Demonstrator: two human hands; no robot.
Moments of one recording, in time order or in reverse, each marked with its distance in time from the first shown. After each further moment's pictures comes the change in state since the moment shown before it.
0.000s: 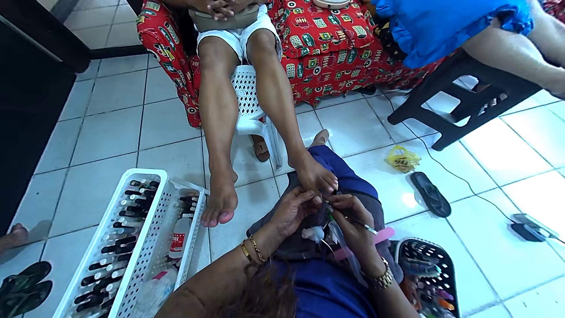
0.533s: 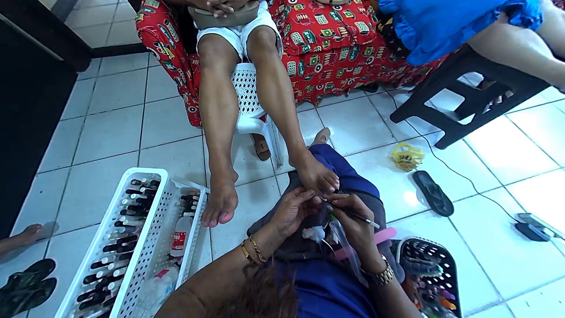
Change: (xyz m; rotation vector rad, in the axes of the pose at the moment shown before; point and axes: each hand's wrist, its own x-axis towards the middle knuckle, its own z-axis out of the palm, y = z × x) left_hand -0.002 0.002 0.002 0.008 0.028 -0.014; right_hand 0.004 0.000 0.003 0.181 0.003 0.090
